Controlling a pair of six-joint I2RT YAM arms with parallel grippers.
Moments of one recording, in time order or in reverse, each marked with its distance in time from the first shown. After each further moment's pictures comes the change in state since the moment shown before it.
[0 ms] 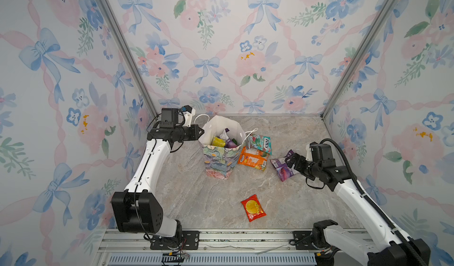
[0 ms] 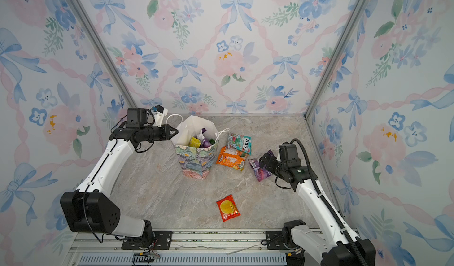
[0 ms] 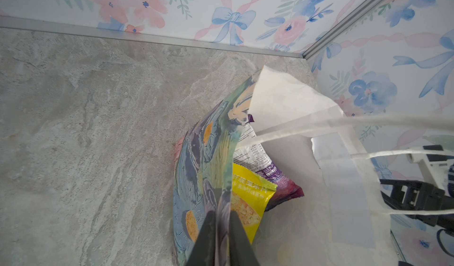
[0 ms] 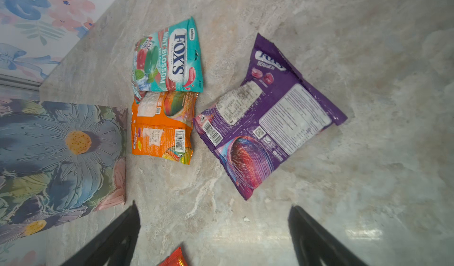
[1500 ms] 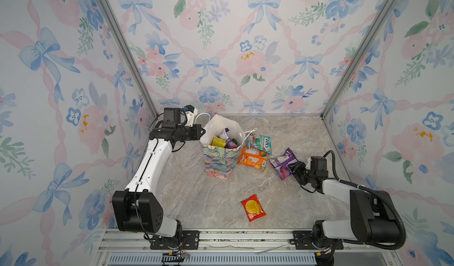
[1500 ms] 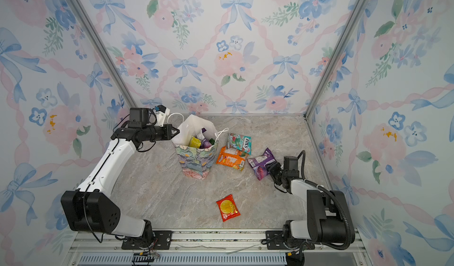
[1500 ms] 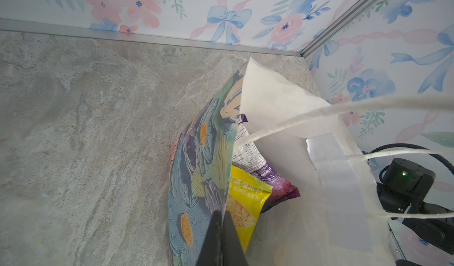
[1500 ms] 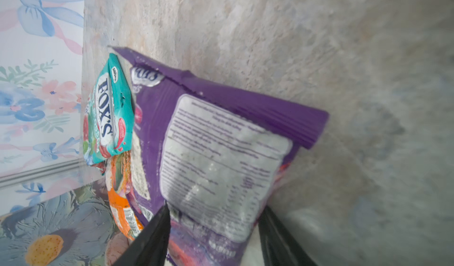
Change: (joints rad) left arm -0.021 0.002 0.000 0.010 -0.011 -0.001; right arm -0.210 0.394 -0.350 0.808 -0.197 0.286
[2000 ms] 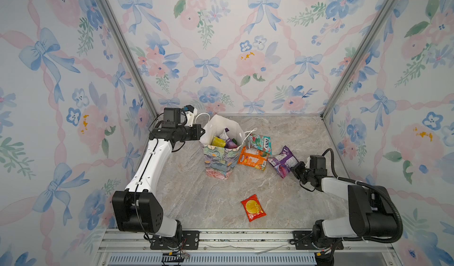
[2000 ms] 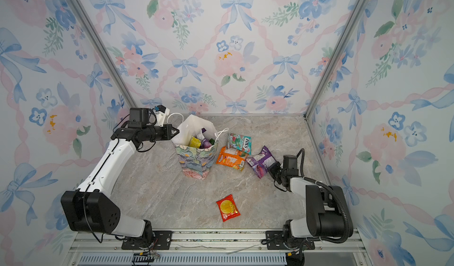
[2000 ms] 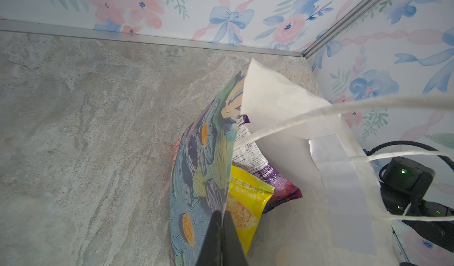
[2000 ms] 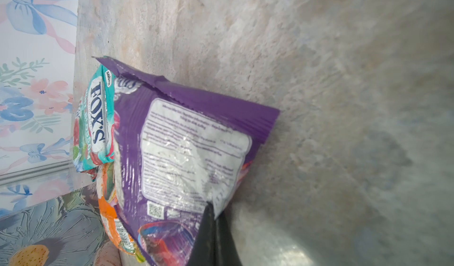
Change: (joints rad) left arm 0.000 0.000 0.000 0.001 -0.008 0.000; right arm 0.000 0.019 0.027 -0.026 0.020 -0.050
